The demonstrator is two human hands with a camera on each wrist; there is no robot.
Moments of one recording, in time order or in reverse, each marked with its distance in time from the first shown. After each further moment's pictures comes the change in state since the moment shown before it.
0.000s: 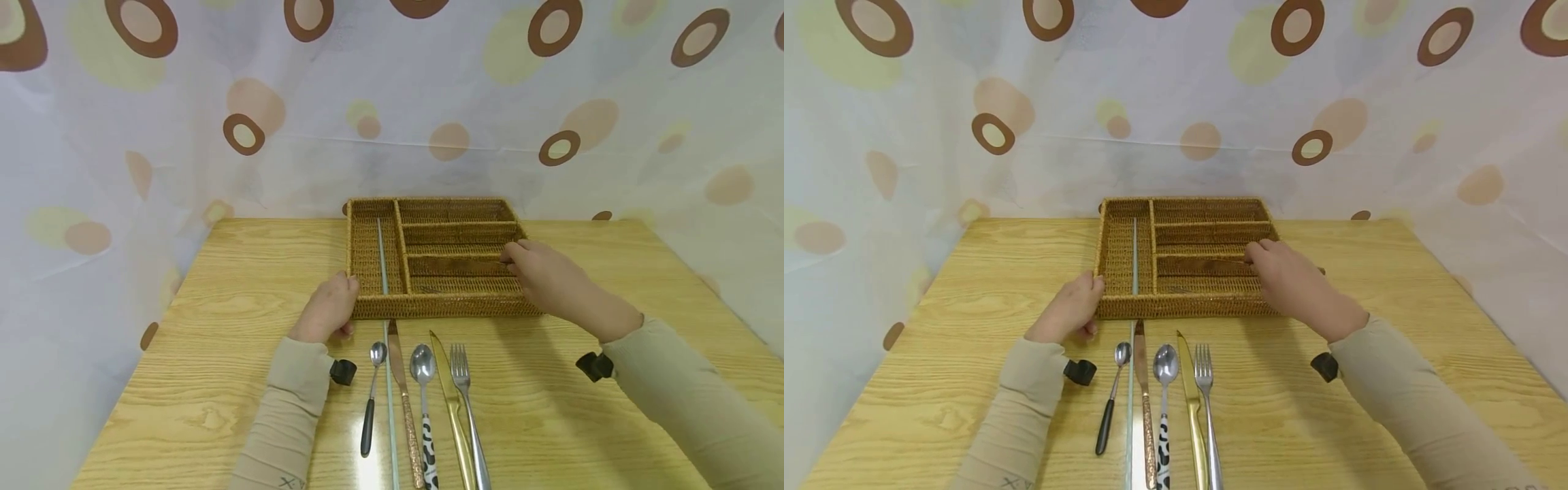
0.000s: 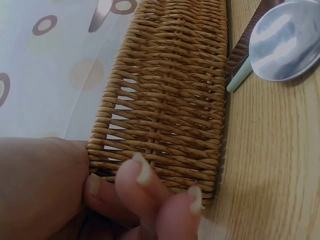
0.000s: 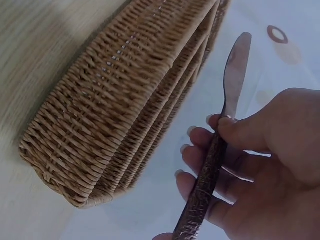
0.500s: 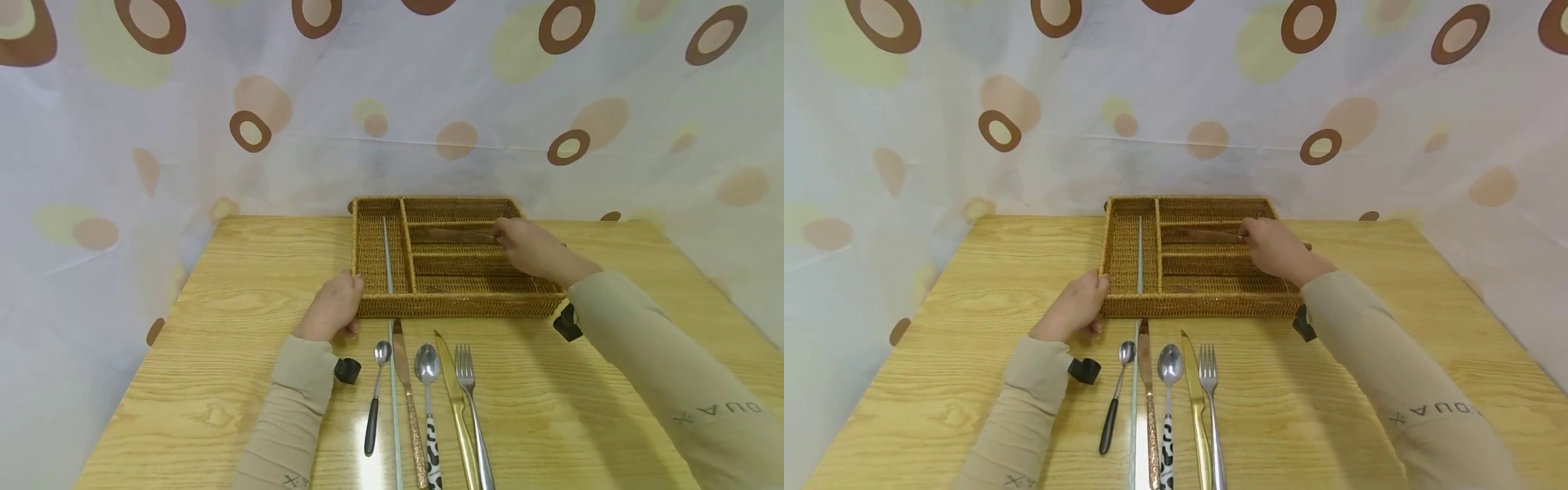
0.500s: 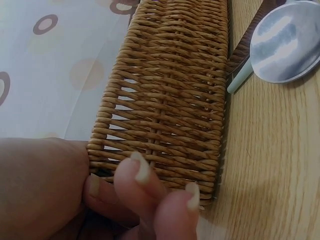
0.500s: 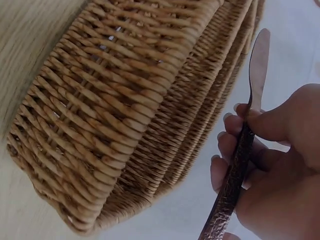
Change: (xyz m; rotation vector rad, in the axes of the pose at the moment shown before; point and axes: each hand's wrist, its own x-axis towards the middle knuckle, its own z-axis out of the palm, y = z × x) left_hand -0.001 0.001 0.000 -0.040 -0.009 -0.024; right_hand 0.062 0.038 0.019 0.207 -0.210 0.209
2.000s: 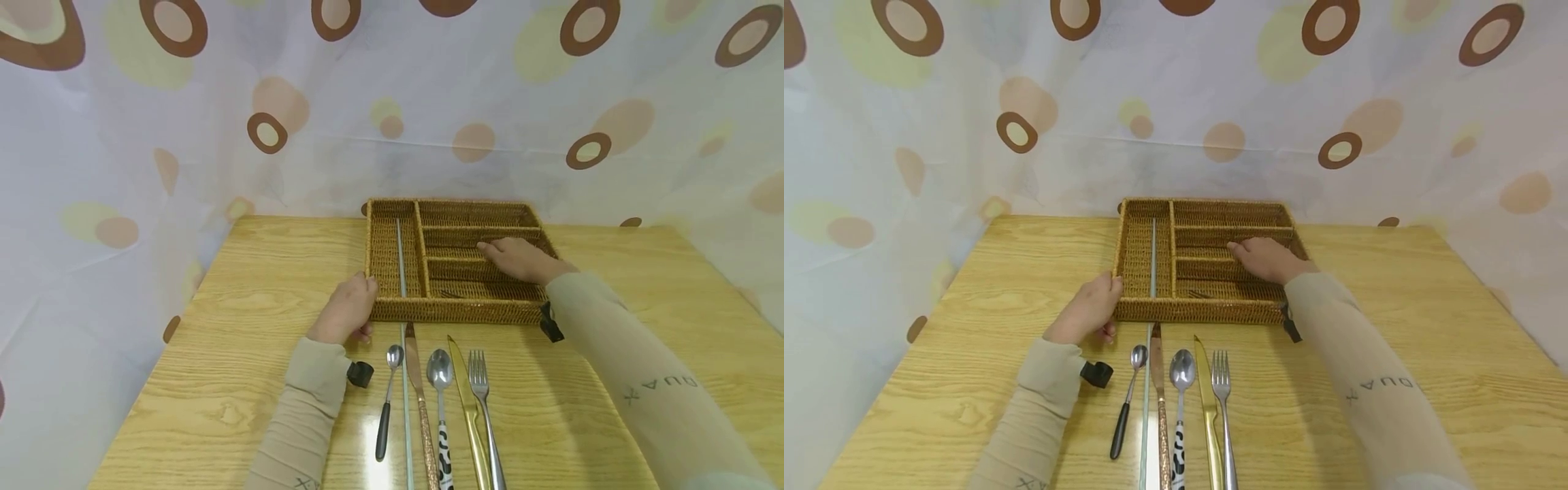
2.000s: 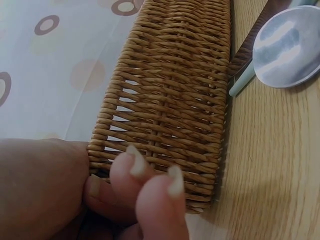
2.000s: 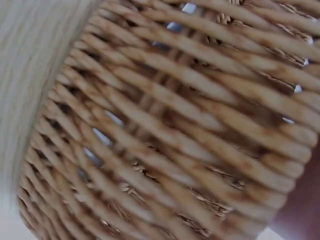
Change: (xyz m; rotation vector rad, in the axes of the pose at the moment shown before) left_hand 0.000 0.001 -0.001 -0.049 -0.005 -0.007; right_hand 0.040 0.014 0.039 0.113 -0.197 0.142
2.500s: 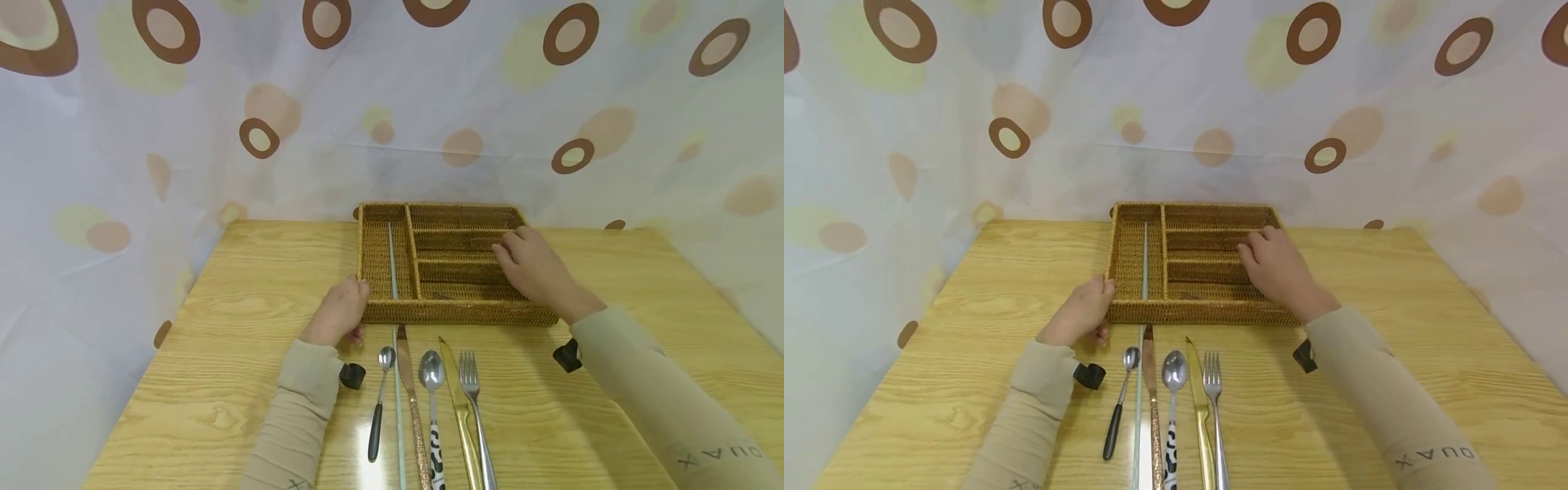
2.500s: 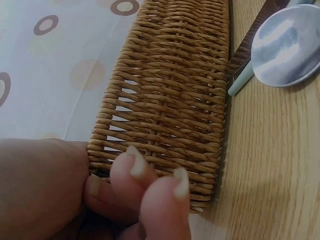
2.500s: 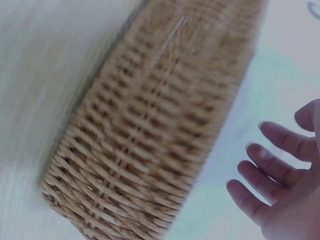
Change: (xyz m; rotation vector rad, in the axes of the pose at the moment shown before) left_hand -0.002 0.000 0.001 -0.003 -0.007 -0.003; right_hand -0.063 -0.014 0.000 -0.077 0.453 -0.131
